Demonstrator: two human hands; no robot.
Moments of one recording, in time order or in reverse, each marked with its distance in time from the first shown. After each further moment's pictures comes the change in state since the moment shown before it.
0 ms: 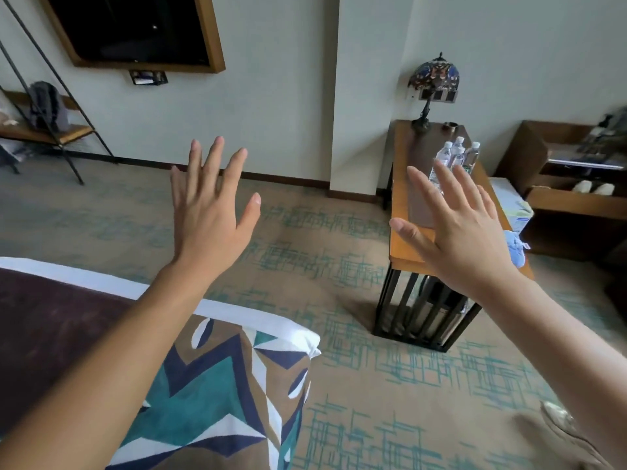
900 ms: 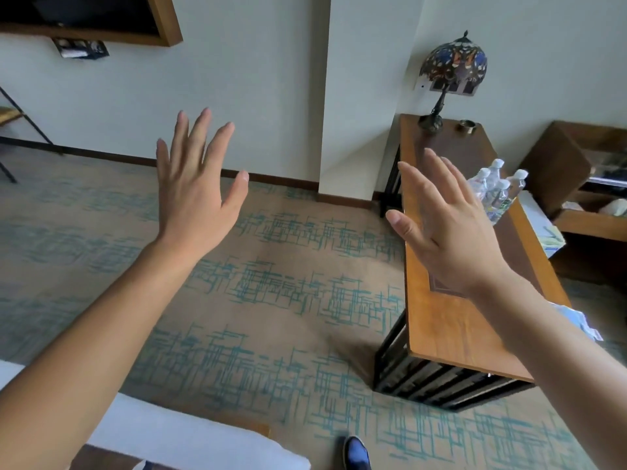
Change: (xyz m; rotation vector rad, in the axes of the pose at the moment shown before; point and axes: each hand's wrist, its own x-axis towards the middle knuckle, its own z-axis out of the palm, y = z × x) left_hand 0.360 -0.089 0.294 -0.099 -0.003 0.021; right_hand 0.381 0.118 0.211 0.098 -0.033 -0.024
